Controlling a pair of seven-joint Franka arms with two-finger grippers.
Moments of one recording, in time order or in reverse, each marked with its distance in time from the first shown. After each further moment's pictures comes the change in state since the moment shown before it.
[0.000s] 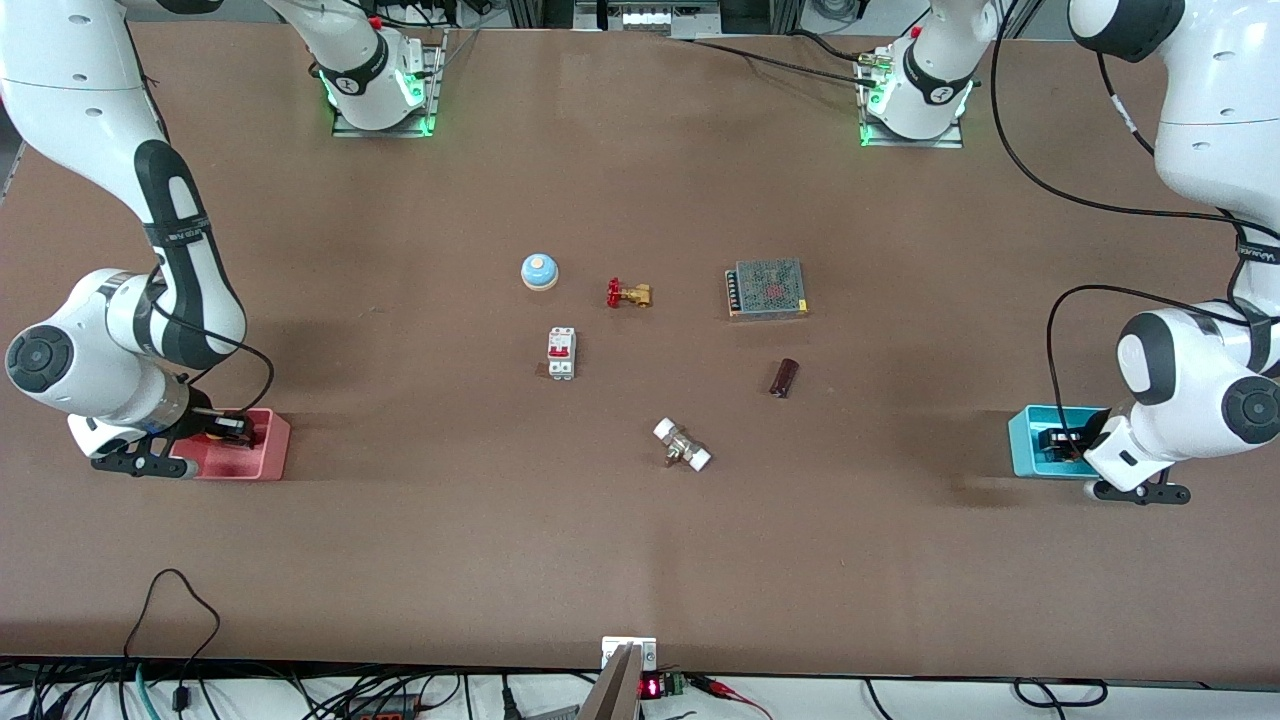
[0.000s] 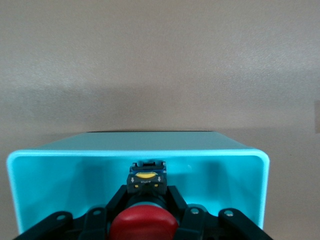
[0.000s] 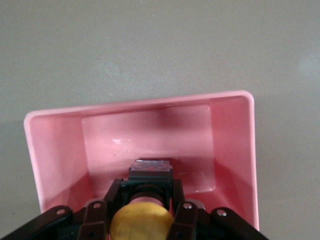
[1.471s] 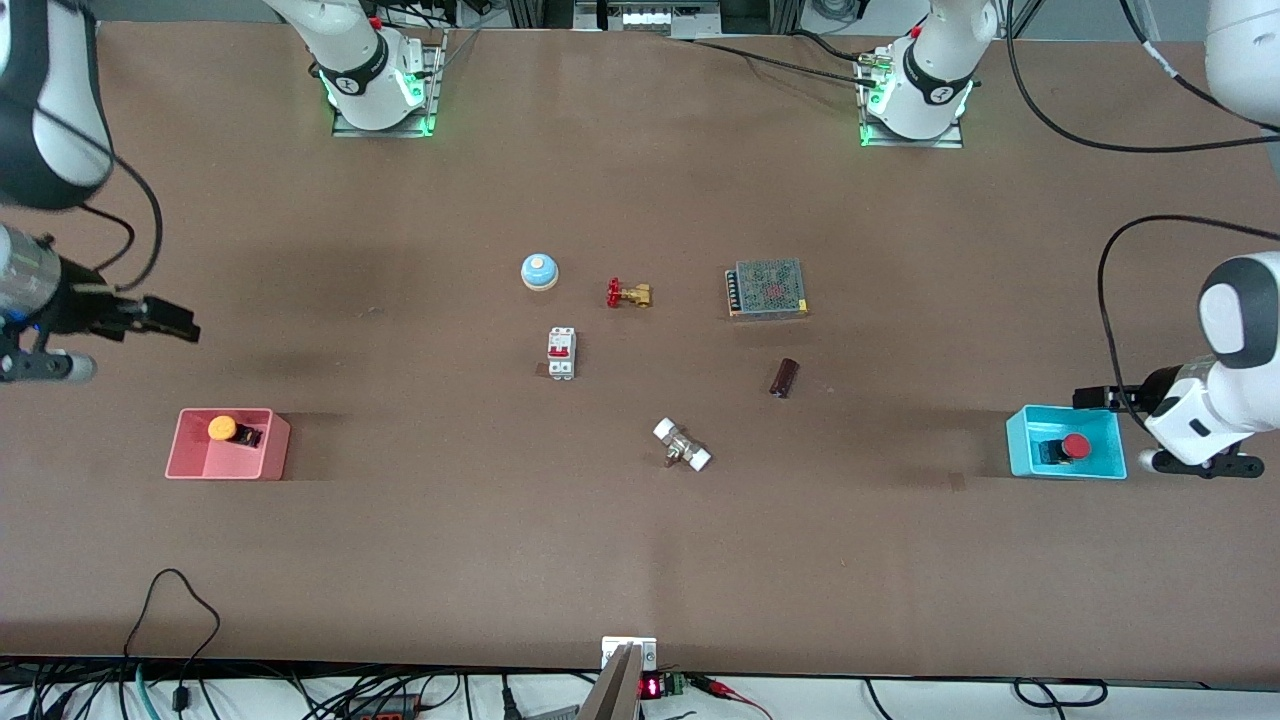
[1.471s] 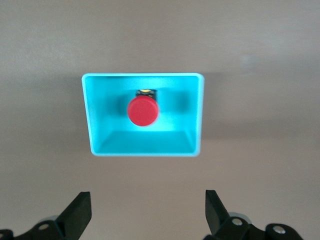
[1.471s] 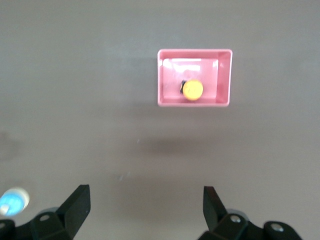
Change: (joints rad) left arm -0.003 -0.223 -0.037 0.093 -0.001 -0.452 0.000; right arm 0.042 -0.511 0.049 0.041 -0.036 -0.652 -0.007
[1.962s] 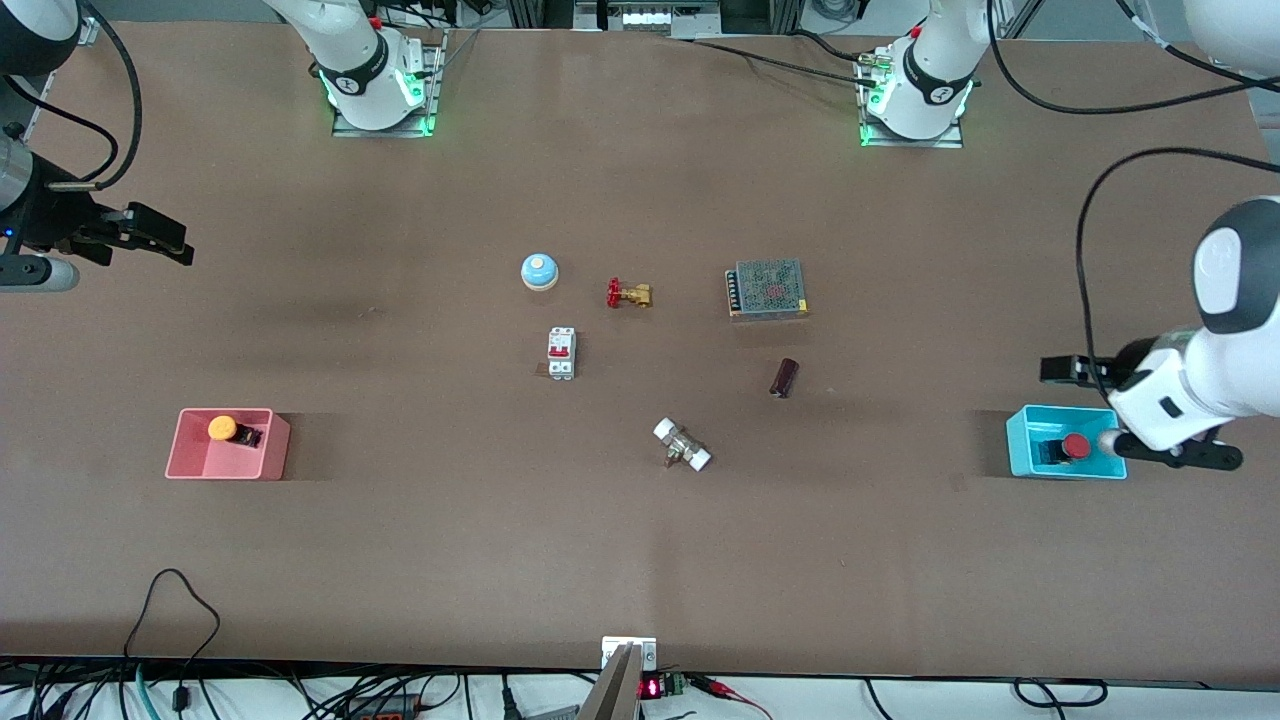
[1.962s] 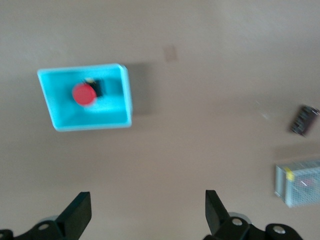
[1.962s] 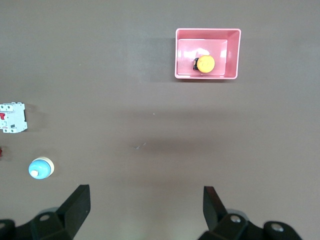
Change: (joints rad) left arm -0.154 -0.049 -0.042 0.189 -0.001 -0.327 -0.117; right arm 0.000 -0.119 0.049 -0.017 -0.004 -0.121 0.051
